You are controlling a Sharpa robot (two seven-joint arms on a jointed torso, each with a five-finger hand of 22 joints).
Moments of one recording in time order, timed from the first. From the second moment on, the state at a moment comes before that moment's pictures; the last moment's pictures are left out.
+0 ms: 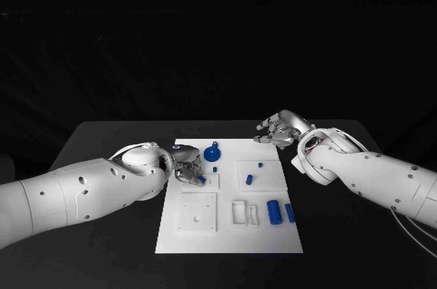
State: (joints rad) left arm 1.34 -0.59 -0.24 1.29 -1.47 -0.10 -0.12; left_hand 1.31 -0.07 0.01 0.15 0.20 1.18 0.07 0.07 0.06 1.45 -0.01 0.17 0.08 1.21 -0.06 0.96 0.35 0.01 1.21 -0.08 0.08 1.26; right arm 1.08 -0.79 0.20 1.37 -1.28 -0.43 -0.15; right_hand 1.28 -0.14 0.05 -0.01 0.54 1.04 0.11 0.07 0.06 1.08 0.01 1.01 0.87 1.36 -0.06 0.94 0.86 0.10 1.46 -0.08 0.49 1.31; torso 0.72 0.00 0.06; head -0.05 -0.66
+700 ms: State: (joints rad) left arm 1.34 -0.60 -0.24 1.29 -1.47 -0.09 -0.12; left_hand 1.33 -0.02 0.06 0.14 0.27 1.22 0.05 0.07 0.06 1.45 -0.01 0.18 0.09 1.21 -0.06 0.96 0.35 0.01 1.21 -0.08 0.08 1.25; right arm 1.08 -0.79 0.20 1.37 -1.28 -0.43 -0.15; right_hand 1.28 -0.14 0.05 -0.01 0.54 1.04 0.11 0.07 0.06 1.08 0.01 1.01 0.87 1.36 -0.06 0.94 0.86 0.10 1.47 -0.08 0.49 1.31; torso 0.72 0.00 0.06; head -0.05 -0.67
